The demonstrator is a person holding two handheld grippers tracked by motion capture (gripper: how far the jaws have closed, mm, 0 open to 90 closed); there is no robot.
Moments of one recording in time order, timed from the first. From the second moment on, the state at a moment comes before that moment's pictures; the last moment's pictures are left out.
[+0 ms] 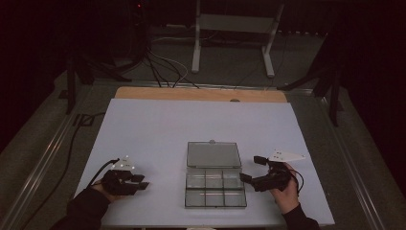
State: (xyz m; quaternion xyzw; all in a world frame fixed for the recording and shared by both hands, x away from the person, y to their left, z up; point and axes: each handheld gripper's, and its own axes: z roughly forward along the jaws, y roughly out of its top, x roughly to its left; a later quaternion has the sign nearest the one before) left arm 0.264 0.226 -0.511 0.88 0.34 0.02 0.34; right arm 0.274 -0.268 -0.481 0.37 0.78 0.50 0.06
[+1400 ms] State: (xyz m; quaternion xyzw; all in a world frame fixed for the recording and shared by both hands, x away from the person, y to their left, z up) left arm 0.265 0.217 -0.500 0.88 0.34 0.03 0.33; right arm 0.275 -0.268 -0.482 0.37 0.78 0.50 0.05
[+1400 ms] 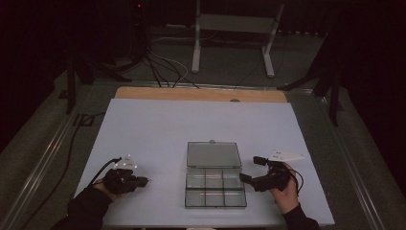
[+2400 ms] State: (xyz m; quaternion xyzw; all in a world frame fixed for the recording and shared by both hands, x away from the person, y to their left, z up) left arm 0.262 0.190 -0.473 0.88 0.32 0.03 0.36; right arm 0.275 -0.267 -0.481 0.37 0.78 0.50 0.05
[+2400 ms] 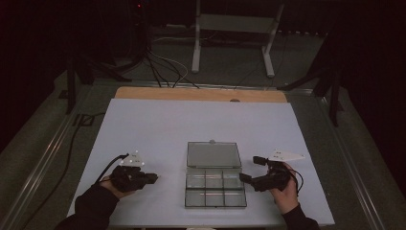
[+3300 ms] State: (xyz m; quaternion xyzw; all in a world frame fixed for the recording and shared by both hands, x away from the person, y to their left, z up) left arm 0.269 0.165 -0.454 0.88 0.28 0.01 0.38; right arm 0.275 -0.267 -0.482 0.37 0.78 0.50 0.05
